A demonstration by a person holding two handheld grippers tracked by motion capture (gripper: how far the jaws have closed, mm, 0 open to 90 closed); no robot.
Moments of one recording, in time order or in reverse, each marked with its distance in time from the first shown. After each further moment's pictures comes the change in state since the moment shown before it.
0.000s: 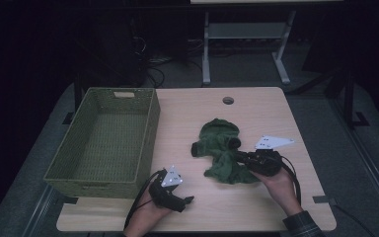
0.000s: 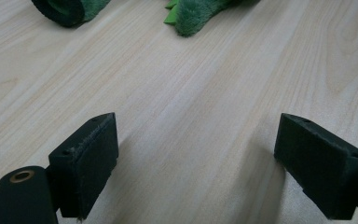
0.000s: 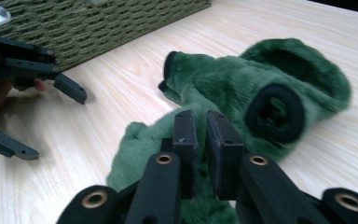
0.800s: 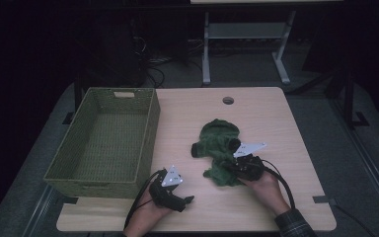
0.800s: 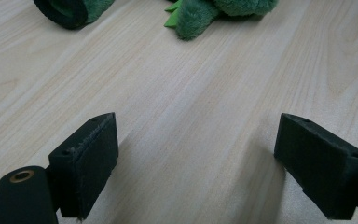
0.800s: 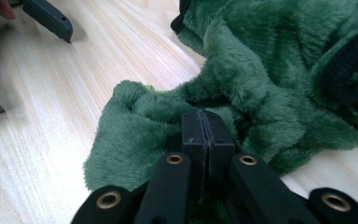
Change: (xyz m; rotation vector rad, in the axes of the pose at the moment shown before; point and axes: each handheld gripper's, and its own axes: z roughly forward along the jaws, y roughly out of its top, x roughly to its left) left arm 0.000 0.000 0.000 0.003 -0.001 0.002; right arm 0.012 -0.016 0.051 0.202 0.019 -0.056
